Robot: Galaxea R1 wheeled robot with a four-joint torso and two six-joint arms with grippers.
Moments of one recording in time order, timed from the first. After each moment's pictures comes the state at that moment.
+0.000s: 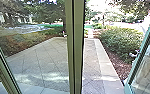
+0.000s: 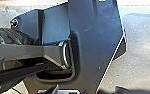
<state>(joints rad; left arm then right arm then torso) 1.50 3.01 -2.64 -0.01 -0.09 0.24 -1.55 2.96 -2.65 -0.58 0.02 0.60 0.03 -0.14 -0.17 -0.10</state>
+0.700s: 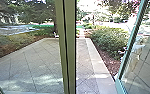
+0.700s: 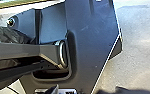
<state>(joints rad) 1.49 3.01 -2.65 -0.01 -0.09 0.25 -1.56 2.96 -2.67 -0.58 0.02 0.60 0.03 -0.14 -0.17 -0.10</state>
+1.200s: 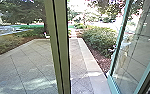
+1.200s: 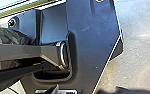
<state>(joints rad) 1.50 3.01 -2.65 -0.01 -0.09 0.25 -1.55 2.97 -2.67 -0.58 0.02 0.60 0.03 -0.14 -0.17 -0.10</state>
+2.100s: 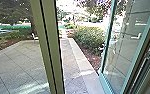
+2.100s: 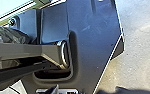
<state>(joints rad) 1.50 3.01 -2.65 -0.01 -0.09 0.25 -1.55 2.97 -2.67 -0.58 0.01 0.60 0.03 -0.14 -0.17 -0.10</state>
